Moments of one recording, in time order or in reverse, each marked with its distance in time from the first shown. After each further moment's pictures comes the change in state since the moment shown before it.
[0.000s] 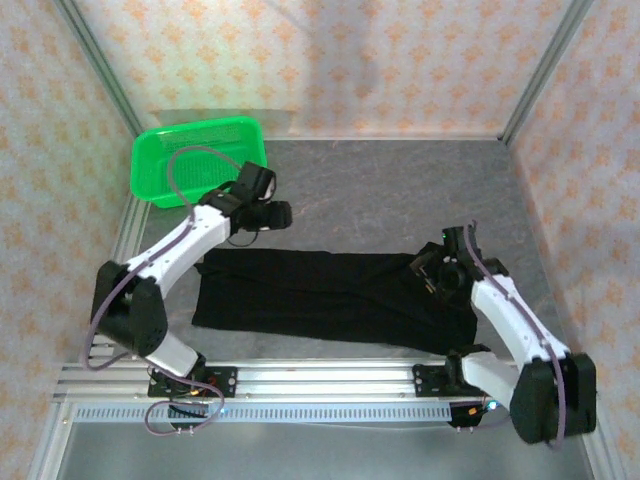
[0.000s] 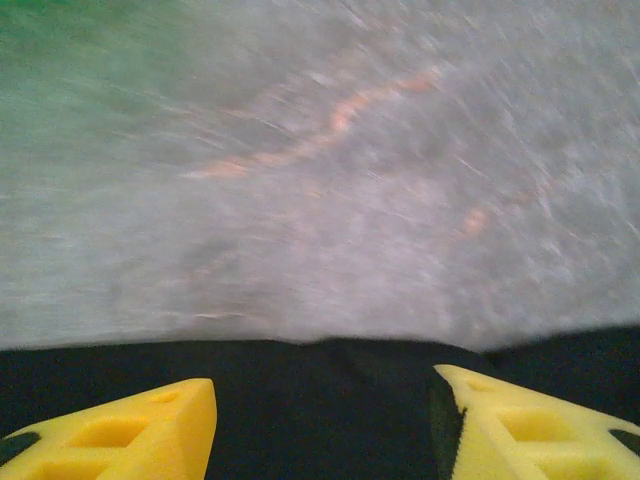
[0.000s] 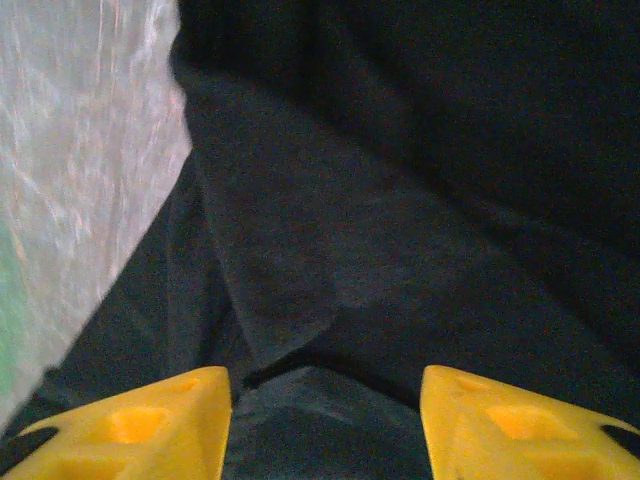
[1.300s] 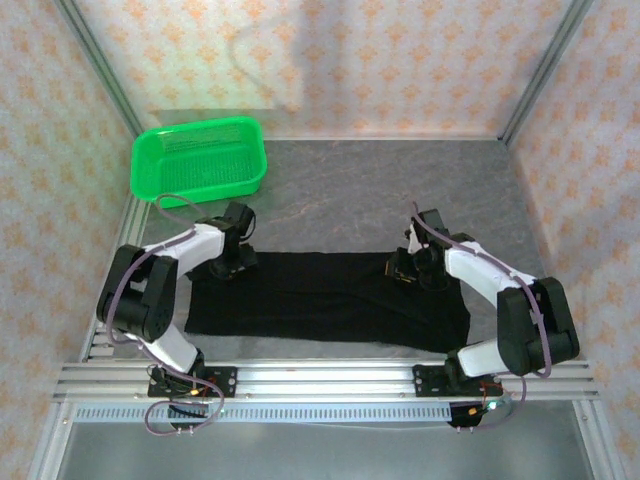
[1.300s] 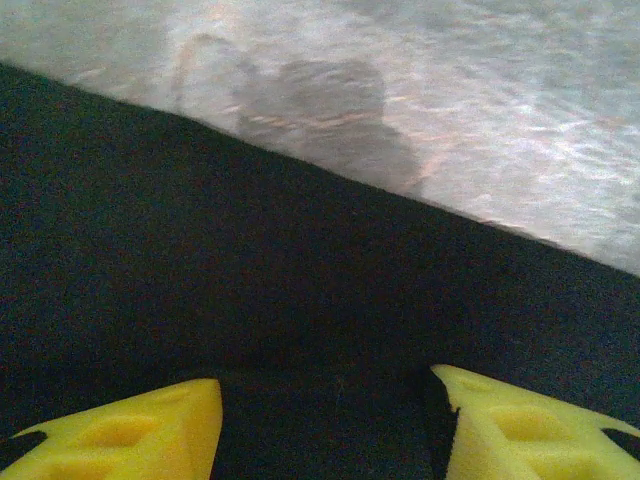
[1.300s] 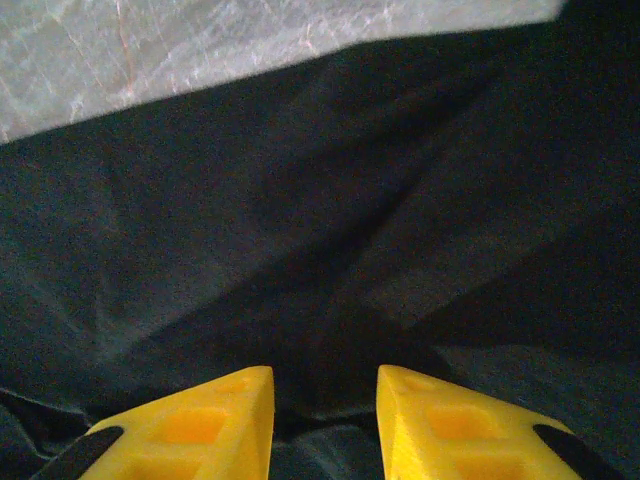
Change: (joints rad) left arm 0.170 0.039 -0.359 -0.010 -0.126 -0.179; right arm 0.129 0.327 0.122 0.082 -0.098 -0.505
